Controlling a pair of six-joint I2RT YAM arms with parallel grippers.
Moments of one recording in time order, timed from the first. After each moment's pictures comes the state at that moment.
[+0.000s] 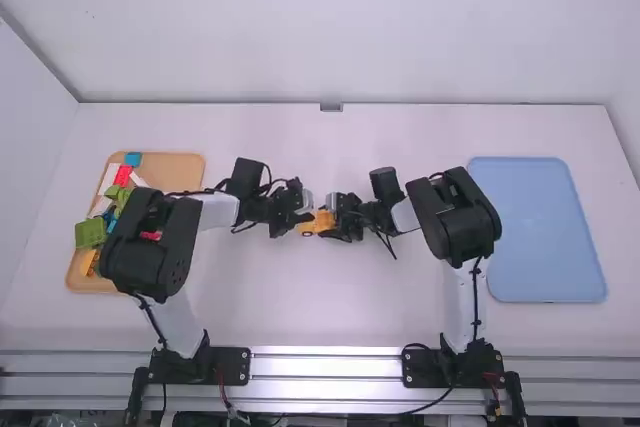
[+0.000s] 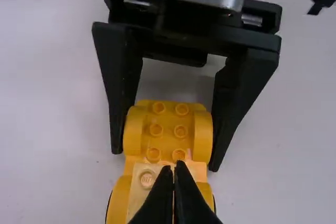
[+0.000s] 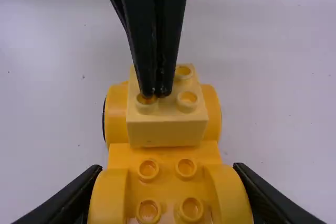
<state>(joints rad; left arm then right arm) -0.19 1.85 0.83 -0.03 0.84 0.93 0.35 2.20 0.88 0.42 -1.02 -0.92</state>
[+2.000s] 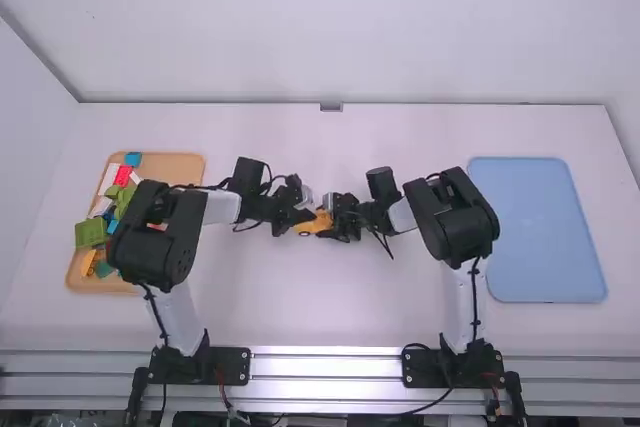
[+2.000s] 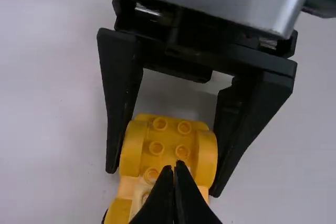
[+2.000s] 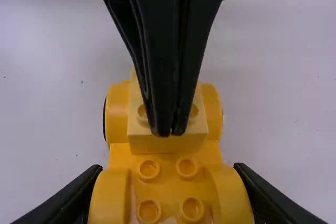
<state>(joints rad) -0.17 1.92 0.86 -0.01 0.93 0.87 0.37 2.20 0.89 0.42 -1.00 -0.91</state>
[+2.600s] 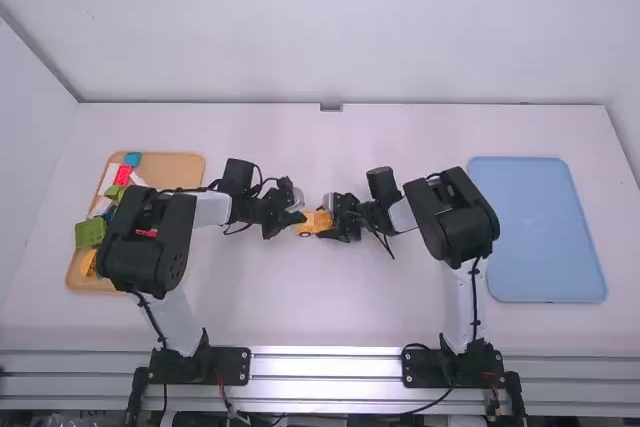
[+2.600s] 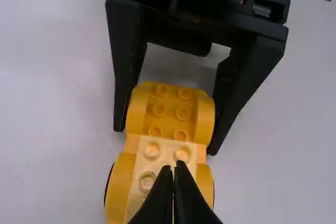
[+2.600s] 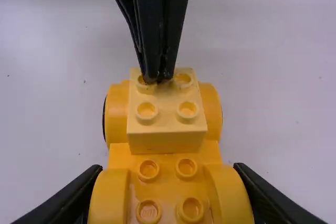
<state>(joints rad) -0.13 1.87 0.83 -0.09 0.89 0.94 0.37 2.20 0.89 0.42 -1.01 -0.91</state>
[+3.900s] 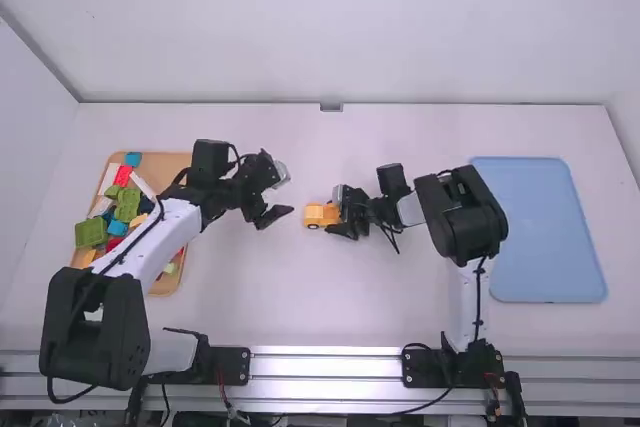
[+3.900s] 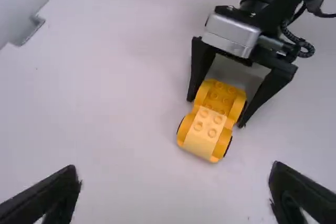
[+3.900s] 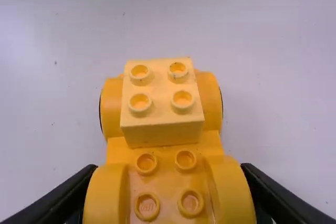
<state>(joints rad) -0.10 1.43 0.85 -0.30 0.63 0.77 0.30 2.19 0.92 0.29 -0.97 -0.90</state>
